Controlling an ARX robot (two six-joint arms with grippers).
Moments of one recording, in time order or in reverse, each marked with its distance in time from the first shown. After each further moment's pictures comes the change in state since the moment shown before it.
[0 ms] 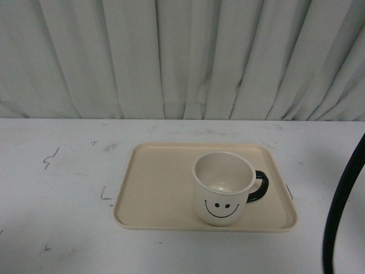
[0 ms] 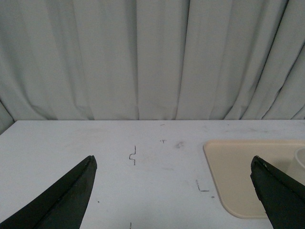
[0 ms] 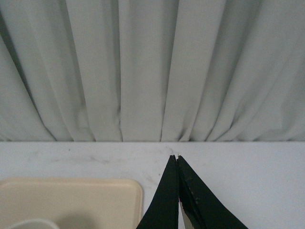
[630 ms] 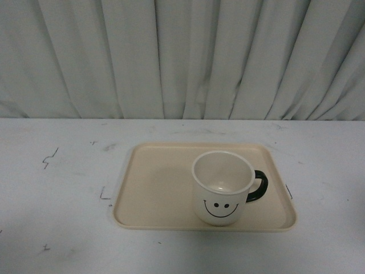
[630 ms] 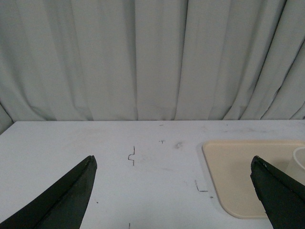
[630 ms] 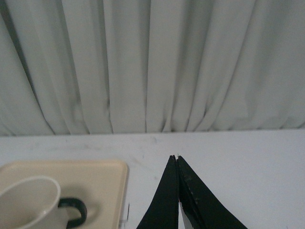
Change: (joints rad) left arm 0.000 0.000 0.000 0.000 0.000 0.000; right arm -0.154 -0.442 -0.383 -0.031 -0.134 0.011
